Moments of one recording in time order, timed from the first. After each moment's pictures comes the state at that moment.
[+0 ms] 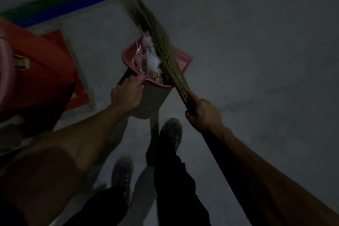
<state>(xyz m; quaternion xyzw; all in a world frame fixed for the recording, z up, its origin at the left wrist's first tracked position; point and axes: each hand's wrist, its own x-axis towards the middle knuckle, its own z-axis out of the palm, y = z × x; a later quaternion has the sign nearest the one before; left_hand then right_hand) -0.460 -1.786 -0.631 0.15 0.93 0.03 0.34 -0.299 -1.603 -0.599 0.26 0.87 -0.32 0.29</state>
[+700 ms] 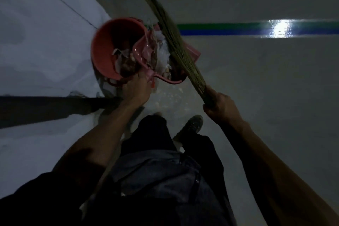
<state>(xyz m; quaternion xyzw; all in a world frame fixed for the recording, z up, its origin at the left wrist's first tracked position) -0.449 -1.954 -0.231 -0.03 0.96 0.09 0.25 -0.355 -1.686 -0.235 0.07 0.92 -0.30 0.25</state>
